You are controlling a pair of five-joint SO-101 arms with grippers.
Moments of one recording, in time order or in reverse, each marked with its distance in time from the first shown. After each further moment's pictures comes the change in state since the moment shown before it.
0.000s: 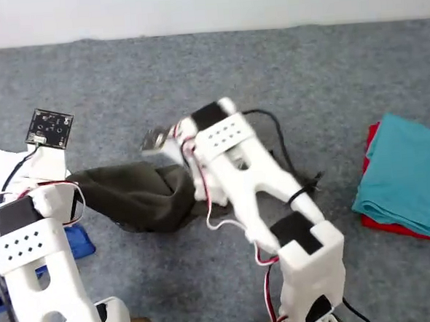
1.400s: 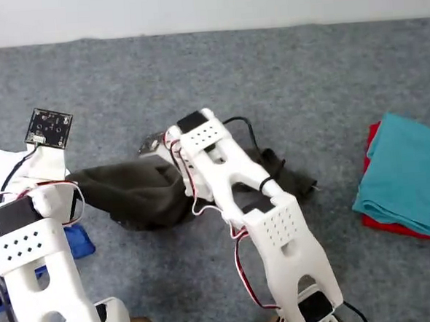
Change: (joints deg) left arm 0.0 0.0 0.0 -0.2 0.0; right arm 1.8 30.5 -23.6 -3.8 -2.3
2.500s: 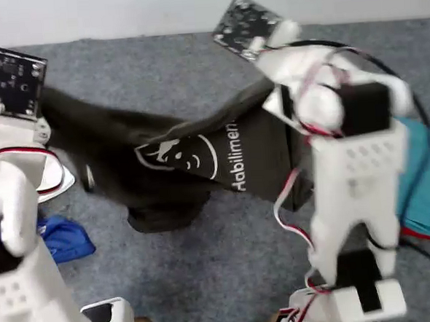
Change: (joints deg) left arm 10.2 0.0 -48.8 5.6 0.0; right arm 22.9 -58.0 -6.9 1.2 10.5
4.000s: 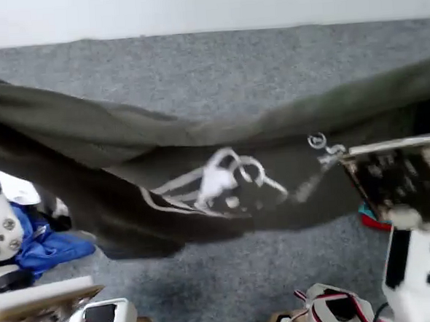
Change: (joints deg) left arm 4.0 -1.0 -37.5 7.0 -21.2; right arm 26.5 -30.2 -1.7 -13.4 1.4
